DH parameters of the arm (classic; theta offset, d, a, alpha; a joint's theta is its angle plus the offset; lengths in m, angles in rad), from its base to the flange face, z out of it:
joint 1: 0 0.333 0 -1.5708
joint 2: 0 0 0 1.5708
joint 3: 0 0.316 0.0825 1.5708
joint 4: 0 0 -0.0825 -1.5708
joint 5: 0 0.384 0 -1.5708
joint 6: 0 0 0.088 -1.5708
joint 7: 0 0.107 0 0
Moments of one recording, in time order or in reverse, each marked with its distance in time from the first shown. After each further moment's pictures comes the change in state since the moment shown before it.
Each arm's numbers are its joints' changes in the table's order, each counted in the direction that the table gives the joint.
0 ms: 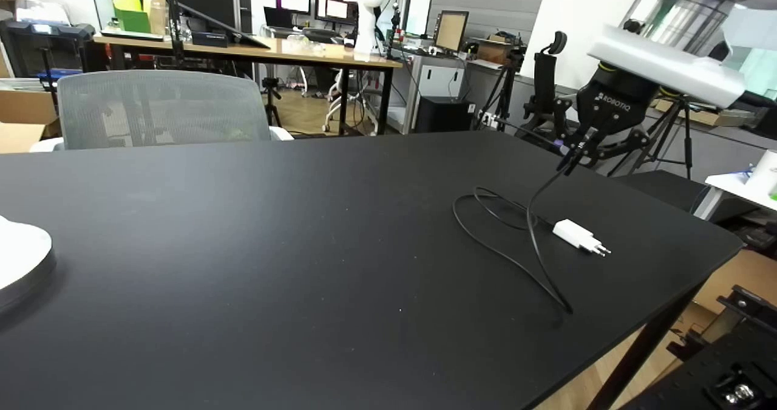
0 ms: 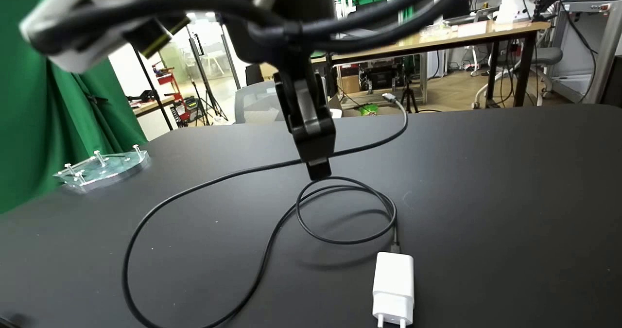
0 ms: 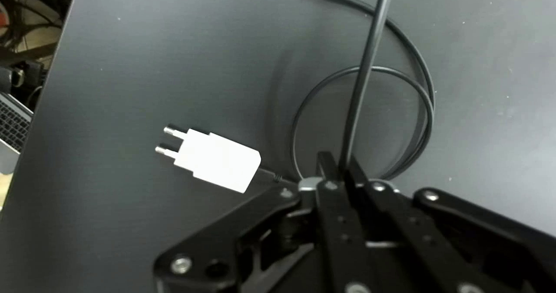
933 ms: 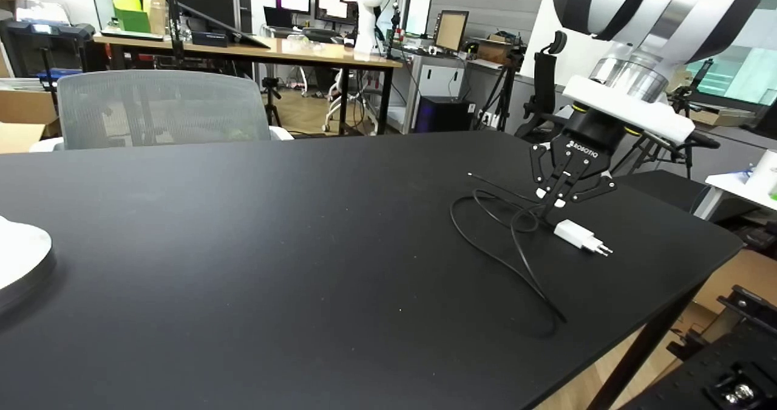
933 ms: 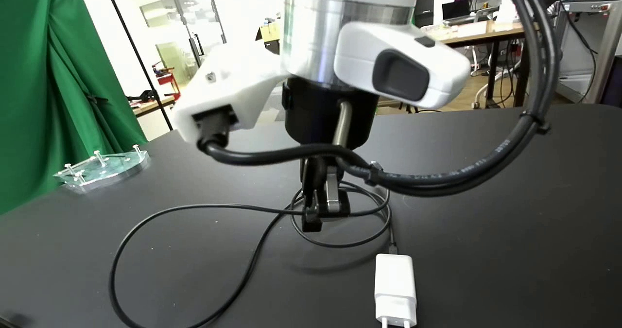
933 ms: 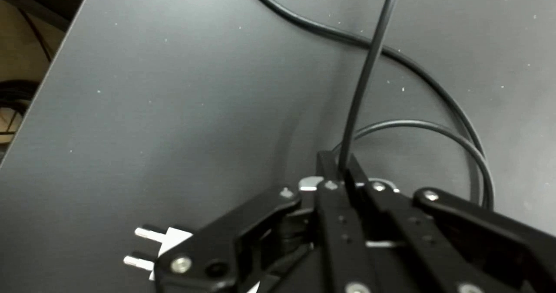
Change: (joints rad) arm -0.026 0.316 -0.011 0.246 0.227 0.310 -0.211
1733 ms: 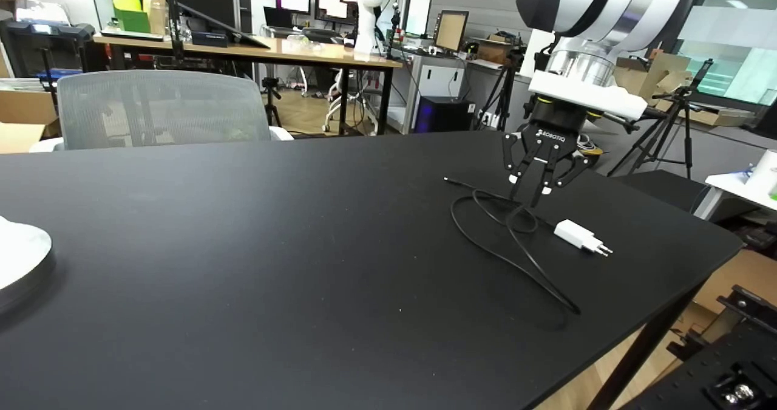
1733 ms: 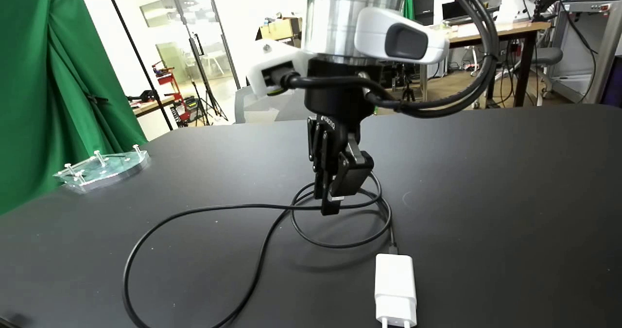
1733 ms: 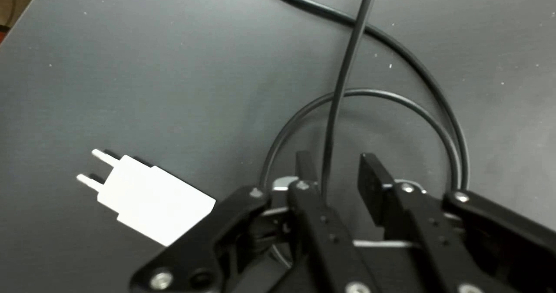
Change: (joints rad) arm 0.017 0.088 0.036 0.167 -0.253 0.083 0.139
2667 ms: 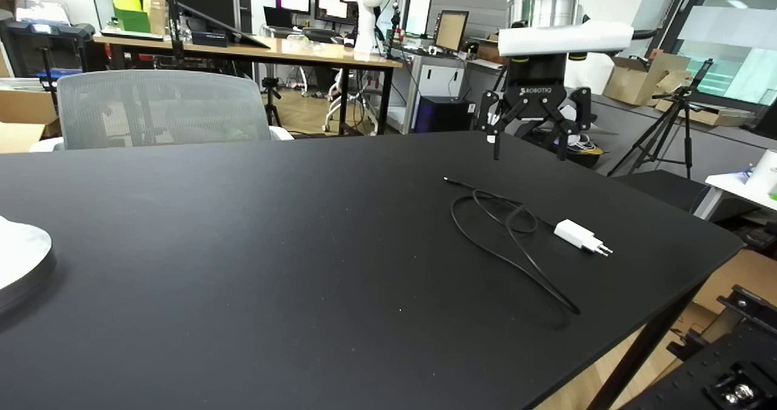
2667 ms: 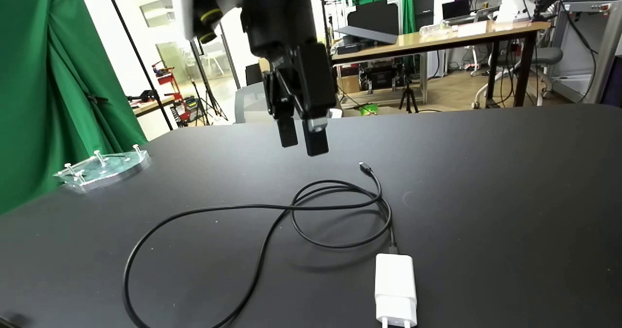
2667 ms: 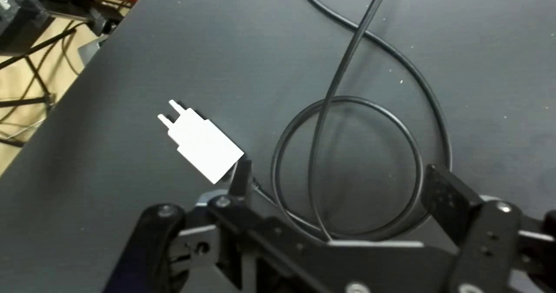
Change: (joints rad) arm 0.178 -0.173 -0.022 -0.022 -0.540 0.120 0.435
